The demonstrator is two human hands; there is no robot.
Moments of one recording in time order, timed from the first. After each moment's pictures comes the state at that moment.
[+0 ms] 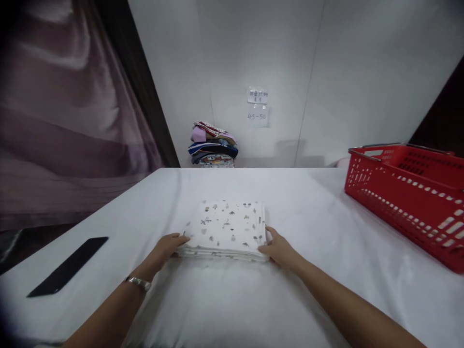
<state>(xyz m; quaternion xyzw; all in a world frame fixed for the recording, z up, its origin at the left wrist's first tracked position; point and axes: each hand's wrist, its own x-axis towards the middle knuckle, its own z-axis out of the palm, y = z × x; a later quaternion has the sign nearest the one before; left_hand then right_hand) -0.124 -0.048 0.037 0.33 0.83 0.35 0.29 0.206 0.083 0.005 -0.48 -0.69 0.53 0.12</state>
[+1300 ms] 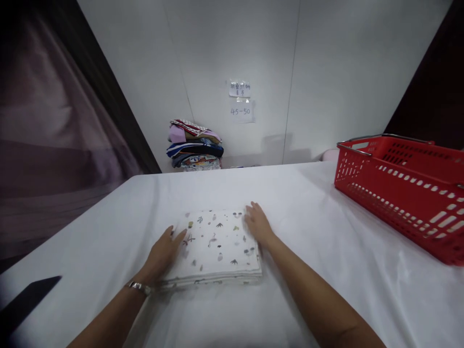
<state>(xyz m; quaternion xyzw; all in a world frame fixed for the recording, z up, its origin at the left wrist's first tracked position) -0.127 0.022 0.024 0.44 0.87 0.18 0.10 0.140 0.174 -0.009 -0.46 -0.81 0.27 0.26</state>
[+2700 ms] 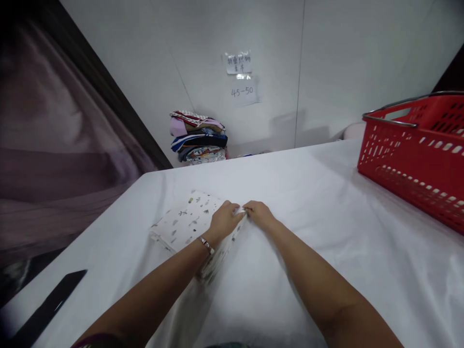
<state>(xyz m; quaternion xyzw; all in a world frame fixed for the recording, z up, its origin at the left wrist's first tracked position) 0.001 0.136 0.032 0.64 0.76 0.11 0.06 0.132 0.222 -0.031 -0.32 -0.83 0.34 0.29</state>
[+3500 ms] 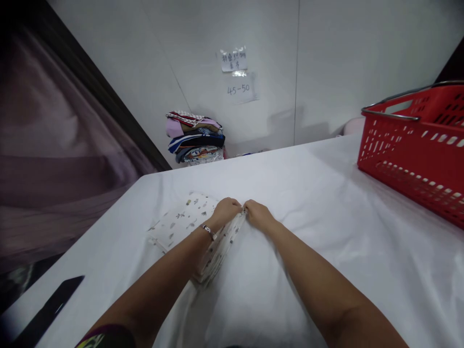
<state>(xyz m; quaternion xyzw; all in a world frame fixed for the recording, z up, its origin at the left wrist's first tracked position) 0.002 0.181 0.041 0.63 0.76 0.03 0.15 0.142 0.215 -0.015 -0.36 -0.86 0.28 0.23</state>
